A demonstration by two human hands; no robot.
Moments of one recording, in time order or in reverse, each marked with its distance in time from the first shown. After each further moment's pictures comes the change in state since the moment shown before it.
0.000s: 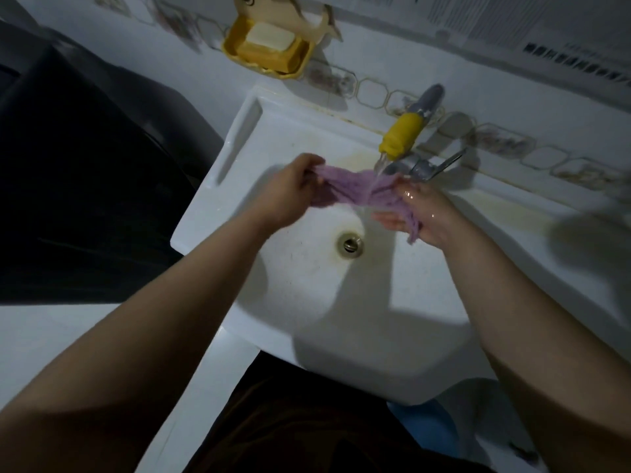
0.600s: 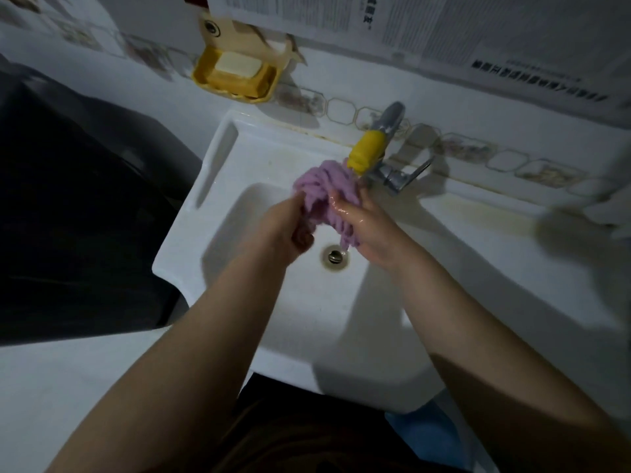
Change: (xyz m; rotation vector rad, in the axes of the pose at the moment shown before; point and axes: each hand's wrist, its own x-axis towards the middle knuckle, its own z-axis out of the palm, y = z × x) left_hand -0.011 0.046 0.038 -0.821 0.104 -0.639; right_hand -0.024 -0.006 0.057 0.144 -0.107 -0.322
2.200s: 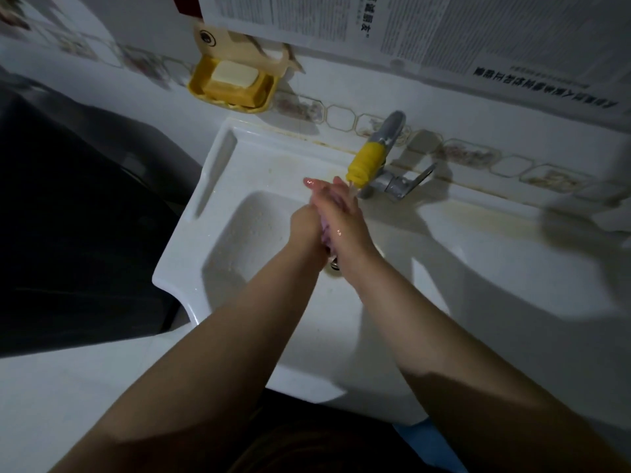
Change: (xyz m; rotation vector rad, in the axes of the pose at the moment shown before) left_hand 0.025 -0.011 0.030 0.056 0.034 0.058; right_hand 0.016 -0.009 0.038 -0.194 0.375 0.105
